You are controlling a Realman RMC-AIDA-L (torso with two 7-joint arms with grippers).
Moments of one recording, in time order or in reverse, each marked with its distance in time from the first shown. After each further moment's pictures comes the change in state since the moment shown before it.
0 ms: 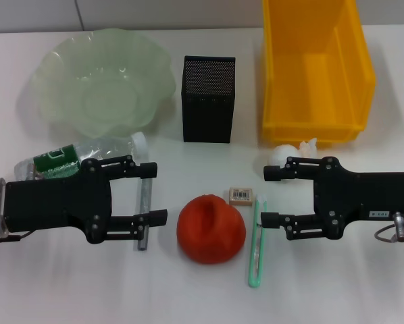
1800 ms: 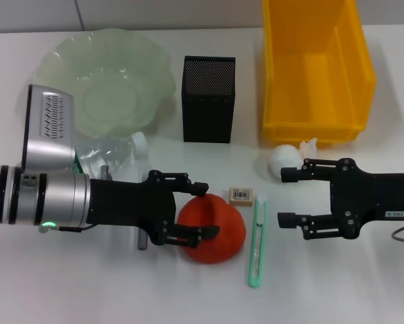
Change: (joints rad) left arm -0.138 -0.122 0.005 0.026 0.248 -0.250 -0.108; right arm -0.014 -0.035 -0.004 0.000 -0.012 0.014 0.009
